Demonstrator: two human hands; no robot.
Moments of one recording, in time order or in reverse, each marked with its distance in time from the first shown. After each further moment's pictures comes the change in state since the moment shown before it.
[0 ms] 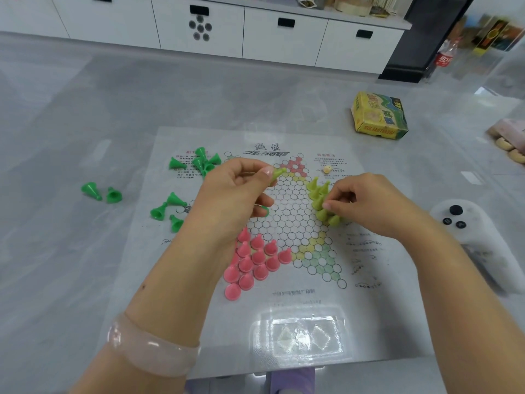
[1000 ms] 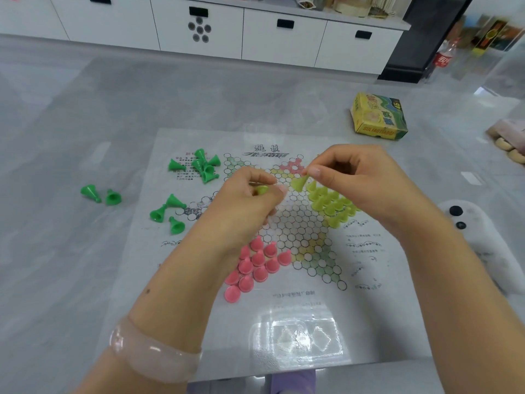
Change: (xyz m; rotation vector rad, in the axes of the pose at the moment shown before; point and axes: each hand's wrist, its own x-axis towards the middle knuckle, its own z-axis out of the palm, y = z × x) left_hand 0.001 -0.005 0.006 0.124 -0.111 -0.059; right_hand -0.004 -0.033 -0.010 0.519 0.121 -0.144
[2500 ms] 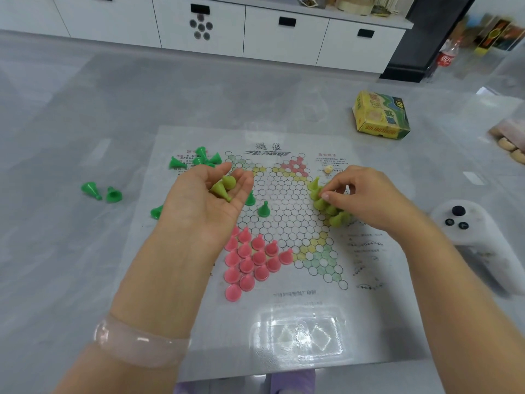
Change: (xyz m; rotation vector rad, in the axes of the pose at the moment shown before) left_hand 0.009 0.008 -0.025 -1.016 0.233 -0.224; right_hand 0.011 0.045 -0.005 -0.479 -0.017 0.145
